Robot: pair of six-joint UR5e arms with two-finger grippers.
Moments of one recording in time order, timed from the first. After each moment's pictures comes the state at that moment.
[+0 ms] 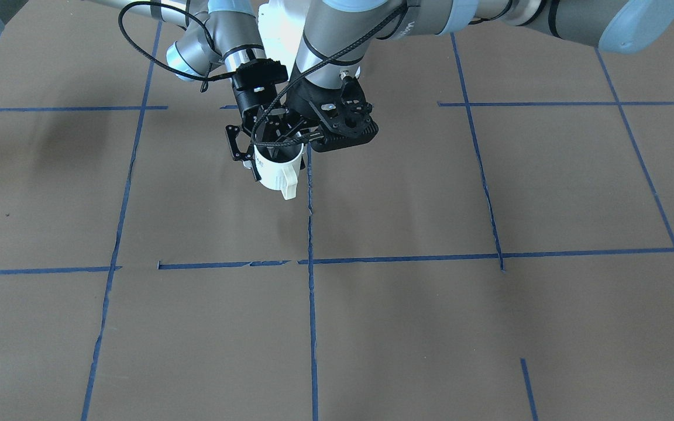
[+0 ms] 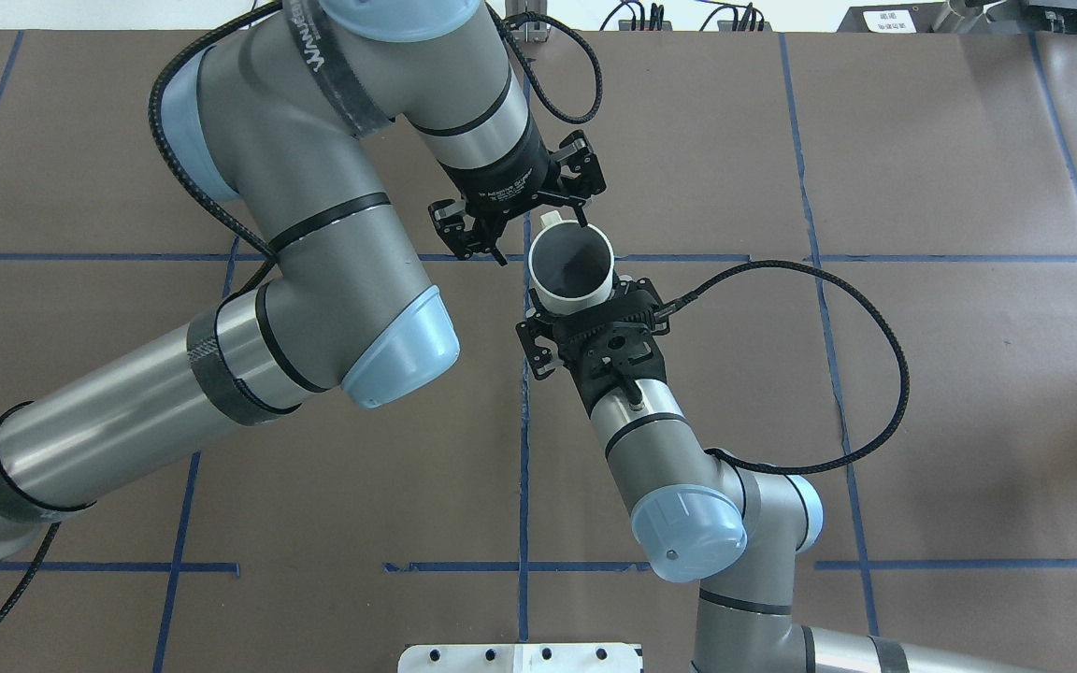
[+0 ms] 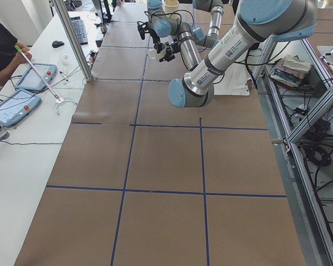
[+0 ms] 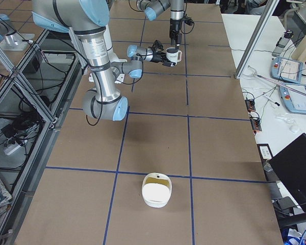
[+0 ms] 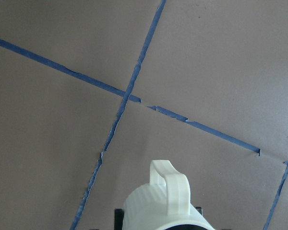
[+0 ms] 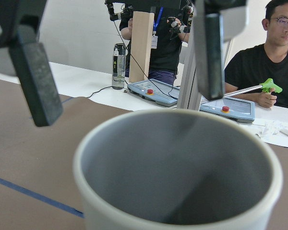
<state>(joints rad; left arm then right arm) -0.68 -2.53 -1.63 -1.52 -2.11 -1.57 0.23 -1.07 1.64 -0.74 0.71 0.75</state>
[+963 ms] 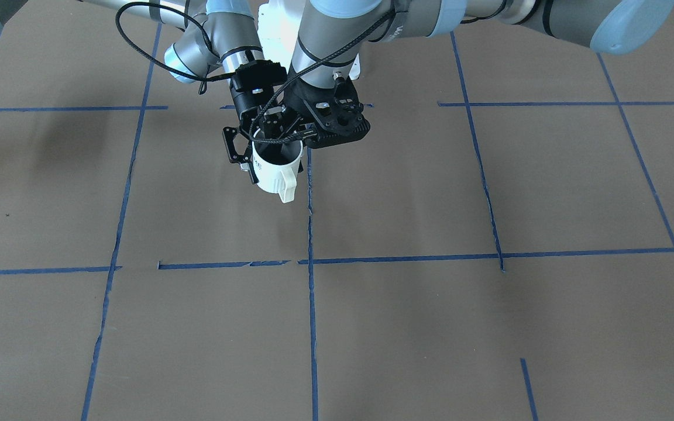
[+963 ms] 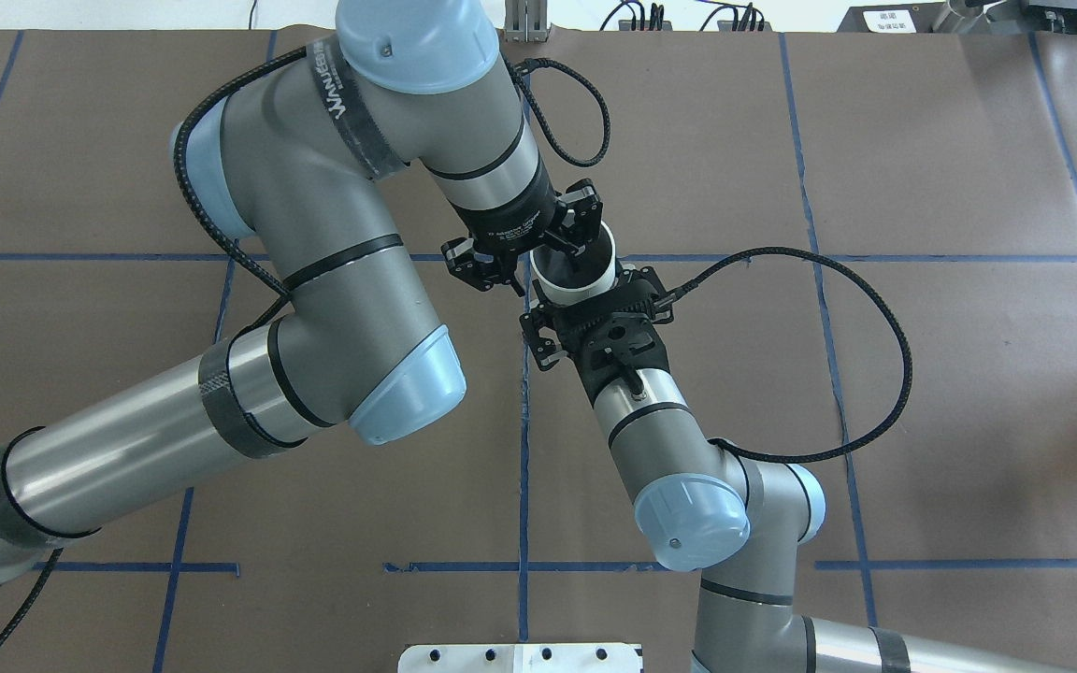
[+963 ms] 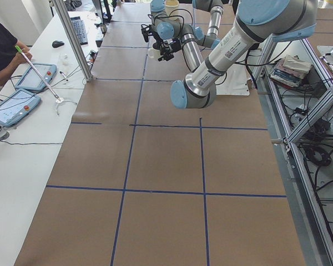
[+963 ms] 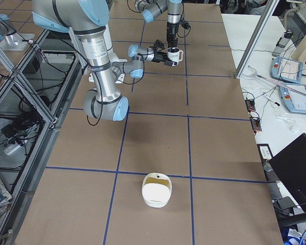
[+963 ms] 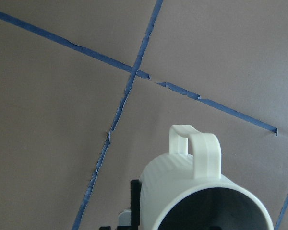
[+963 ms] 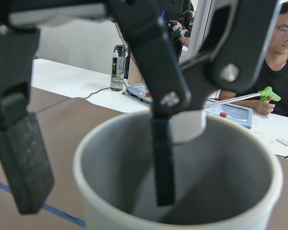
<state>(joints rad) -0.65 -2.52 -1.64 -1.51 -2.10 -1.57 0.25 -1.07 1.64 -0.74 0.71 0.71</state>
